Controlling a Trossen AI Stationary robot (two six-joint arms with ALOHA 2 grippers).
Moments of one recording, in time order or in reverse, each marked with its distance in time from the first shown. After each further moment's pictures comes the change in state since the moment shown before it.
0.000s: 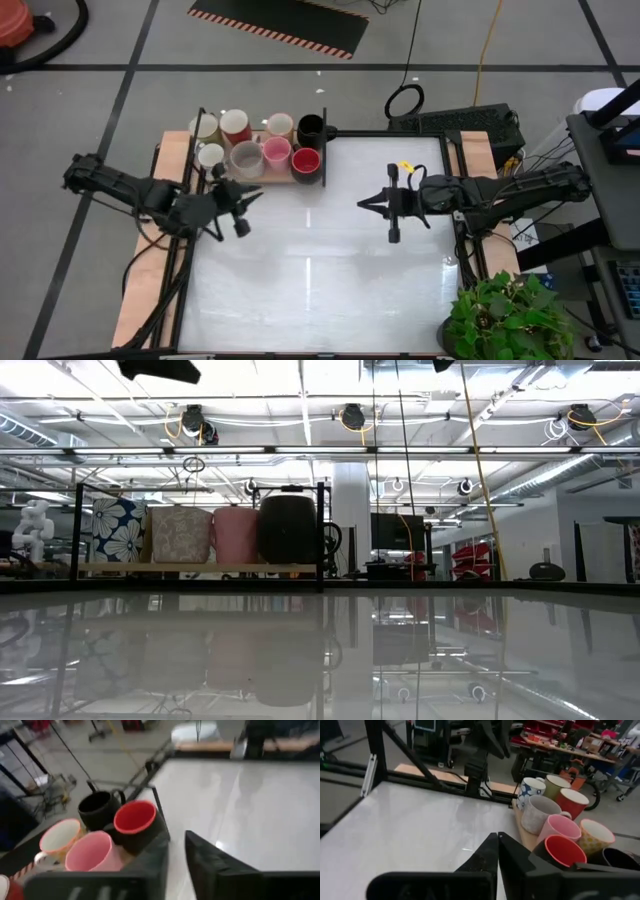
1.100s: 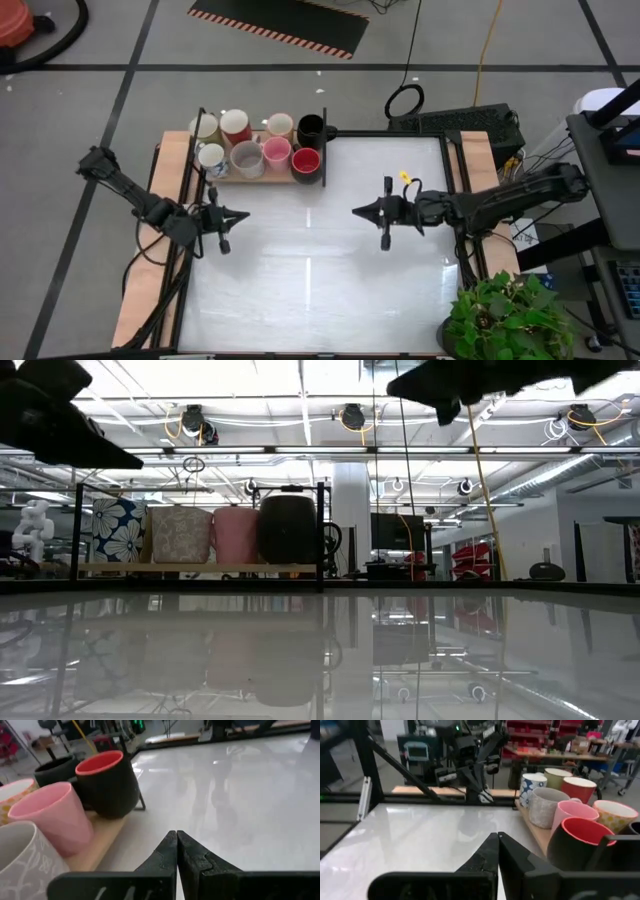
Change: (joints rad) left arm -0.256 -0.439 -0.661 0.315 -0.095 0.030; right arm 0.013 0.048 -0.312 0.485 0.047 0.142
